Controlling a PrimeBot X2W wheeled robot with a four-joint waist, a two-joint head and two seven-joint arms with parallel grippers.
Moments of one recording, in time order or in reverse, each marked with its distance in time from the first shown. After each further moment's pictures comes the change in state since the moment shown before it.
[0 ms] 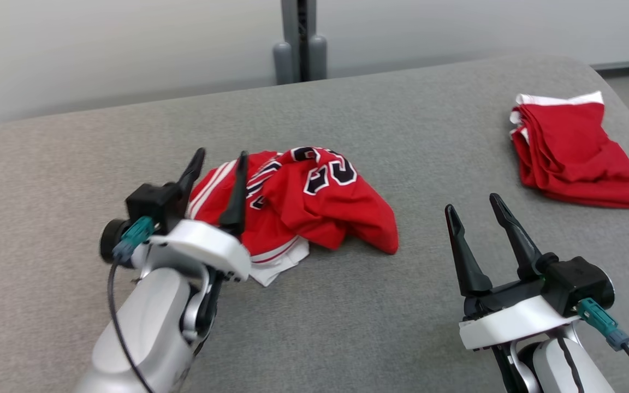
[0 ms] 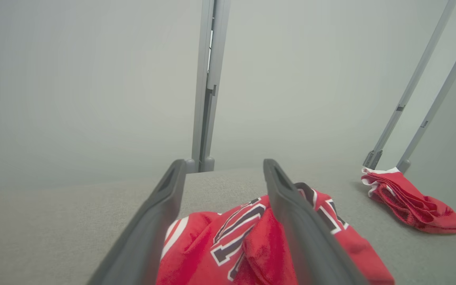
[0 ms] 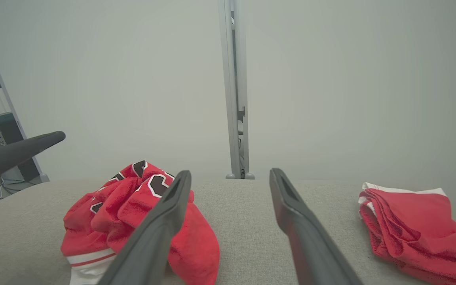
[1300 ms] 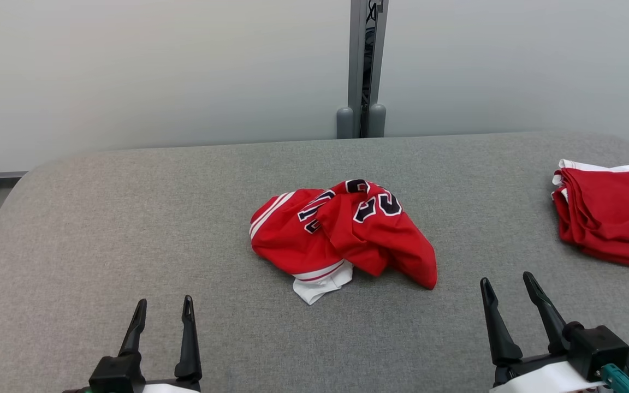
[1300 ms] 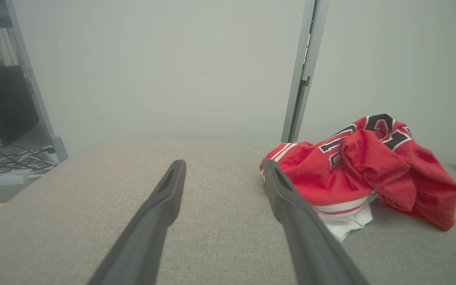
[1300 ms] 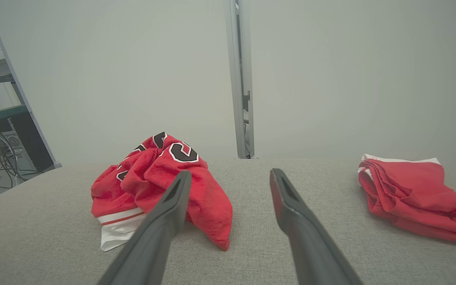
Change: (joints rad) left arm 0.654 -0.043 0.331 -0.405 0.341 0.083 -0.004; right arm 0.226 -0.002 -0.102 0.007 -0.003 0.000 0.000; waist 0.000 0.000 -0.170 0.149
